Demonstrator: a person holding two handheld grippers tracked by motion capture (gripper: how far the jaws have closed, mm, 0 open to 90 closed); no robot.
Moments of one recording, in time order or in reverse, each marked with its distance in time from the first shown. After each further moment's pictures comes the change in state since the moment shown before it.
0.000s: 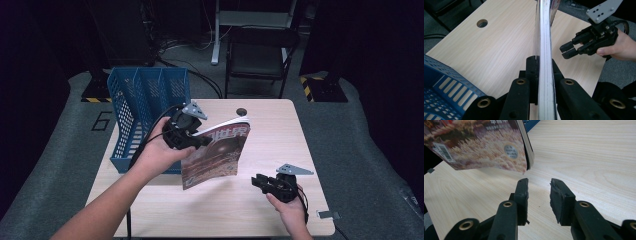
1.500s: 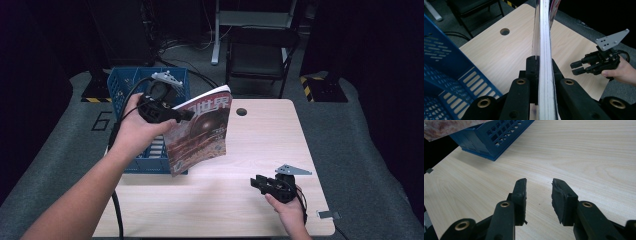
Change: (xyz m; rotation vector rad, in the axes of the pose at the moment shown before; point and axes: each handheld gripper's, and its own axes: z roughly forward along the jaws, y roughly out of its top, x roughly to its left) left arm 0.038 0.017 -0.057 -0.070 0.079 -0.134; right arm 0.000 -0.003 0.004 0.015 0.000 0.025
